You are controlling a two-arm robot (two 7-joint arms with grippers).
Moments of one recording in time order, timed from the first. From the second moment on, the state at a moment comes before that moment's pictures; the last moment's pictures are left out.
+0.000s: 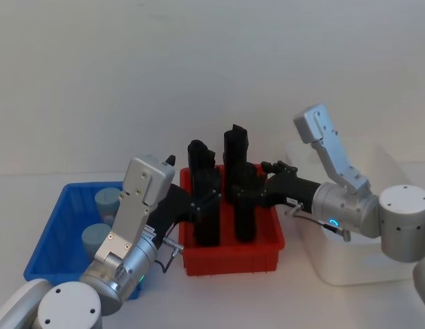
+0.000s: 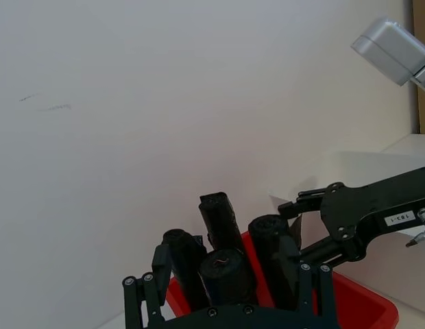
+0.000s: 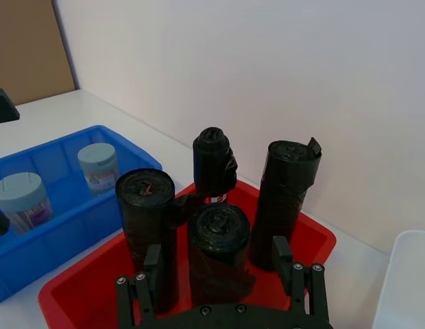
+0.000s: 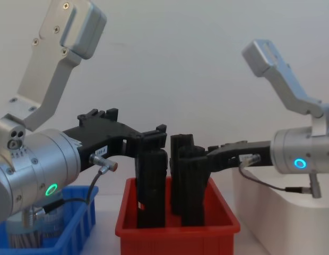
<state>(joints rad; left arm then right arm) -0.24 0.38 0.45 -1.63 -0.20 0.01 -0.01 0.59 0.12 -0.33 -1.09 0.10 0.24 0.58</state>
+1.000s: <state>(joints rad) -0.24 0.38 0.45 -1.63 -0.20 0.01 -0.01 0.66 0.06 -0.37 -0.93 0.09 0.17 0.52</state>
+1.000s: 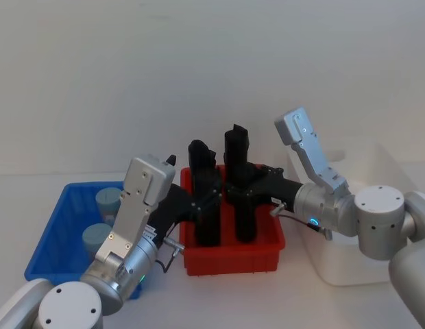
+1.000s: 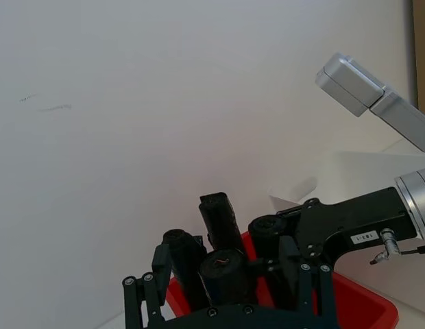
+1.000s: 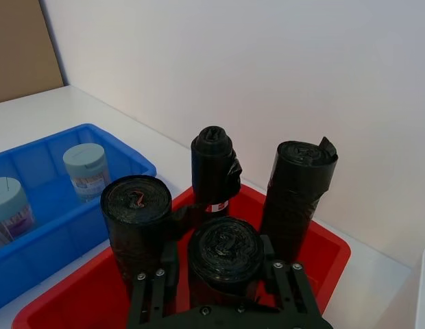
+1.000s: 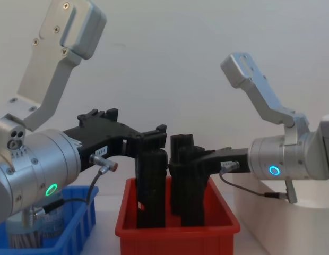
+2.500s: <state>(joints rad) -0.24 0.38 0.45 -1.63 -0.20 0.01 -0.01 0.59 0.12 -0.32 -1.18 0.13 0.02 0.33</state>
